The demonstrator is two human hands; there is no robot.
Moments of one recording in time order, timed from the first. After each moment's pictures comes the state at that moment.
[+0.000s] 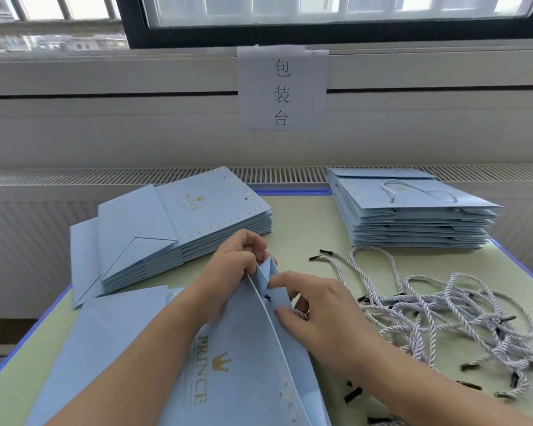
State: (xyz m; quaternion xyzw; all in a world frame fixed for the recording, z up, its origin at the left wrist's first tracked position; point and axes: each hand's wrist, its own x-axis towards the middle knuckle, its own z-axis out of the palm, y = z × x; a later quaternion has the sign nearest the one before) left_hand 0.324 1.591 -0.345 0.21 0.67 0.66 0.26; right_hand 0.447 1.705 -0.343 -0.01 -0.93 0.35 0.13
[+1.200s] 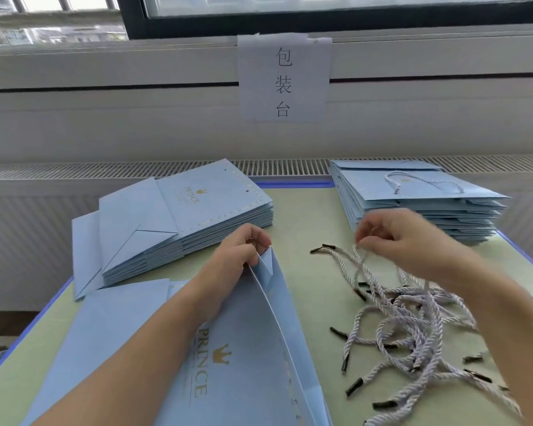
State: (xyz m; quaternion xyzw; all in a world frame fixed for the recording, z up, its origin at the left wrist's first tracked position) left_hand 0.325 1.586 -0.349 0.22 0.70 0.63 0.25; right_hand 0.441 1.806 -0.303 -0.11 -0.93 0.35 0.07
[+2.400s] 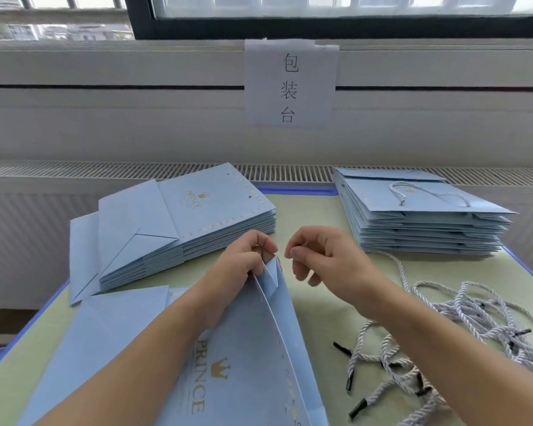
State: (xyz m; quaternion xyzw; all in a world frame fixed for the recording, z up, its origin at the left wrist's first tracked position) left_hand 0.323 1.590 -0.347 0.23 0.69 0.64 0.26; right_hand 0.402 1.739 -0.322 -0.04 -0.84 0.53 0.09
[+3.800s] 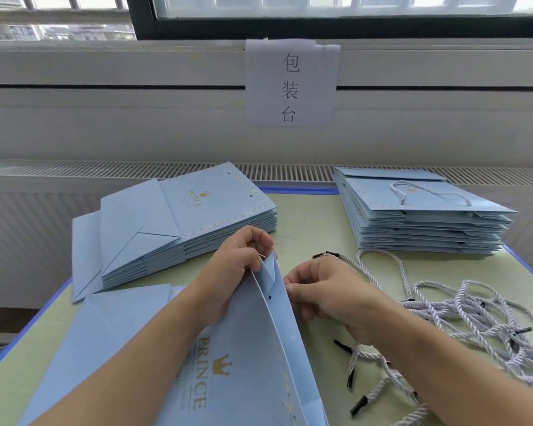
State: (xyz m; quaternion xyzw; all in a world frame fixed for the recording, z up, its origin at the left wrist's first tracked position) left_hand 0.326 1.589 -0.343 0.22 0.65 0.68 0.25; right_hand 0.417 1.726 -0.334 -0.10 -0.77 0.62 -0.05
